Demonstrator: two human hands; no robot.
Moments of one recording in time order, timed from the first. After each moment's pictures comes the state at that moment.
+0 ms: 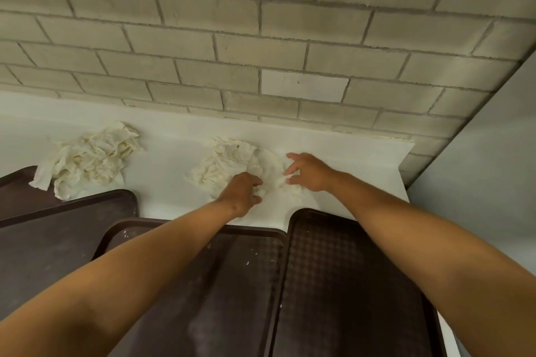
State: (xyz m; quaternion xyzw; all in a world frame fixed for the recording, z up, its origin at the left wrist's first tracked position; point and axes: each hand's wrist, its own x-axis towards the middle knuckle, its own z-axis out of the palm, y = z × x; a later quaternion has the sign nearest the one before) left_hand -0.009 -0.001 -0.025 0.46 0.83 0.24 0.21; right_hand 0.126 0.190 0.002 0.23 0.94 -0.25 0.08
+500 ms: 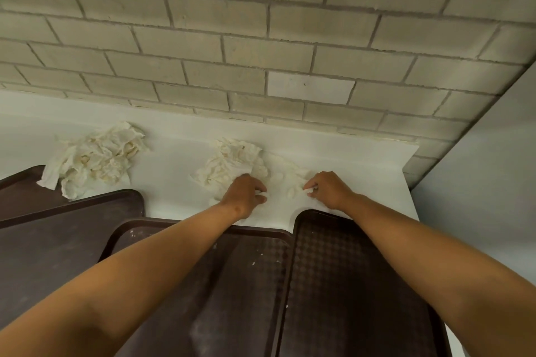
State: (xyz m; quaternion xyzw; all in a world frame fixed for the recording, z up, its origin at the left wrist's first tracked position) left_hand -0.013 -0.012 -0.017 0.44 0.84 0.25 0.22; right_hand 0.164 0.182 -0.021 0.31 0.92 -0.25 0.04
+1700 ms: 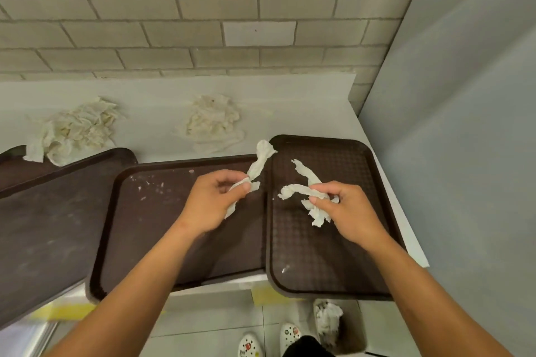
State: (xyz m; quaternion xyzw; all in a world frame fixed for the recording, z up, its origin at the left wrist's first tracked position) left_hand 0.120 -0.218 0.049 0.38 0.66 0.53 0.36; right_hand 0.374 -0.097 0.046 0.42 0.73 -0.48 -0.23
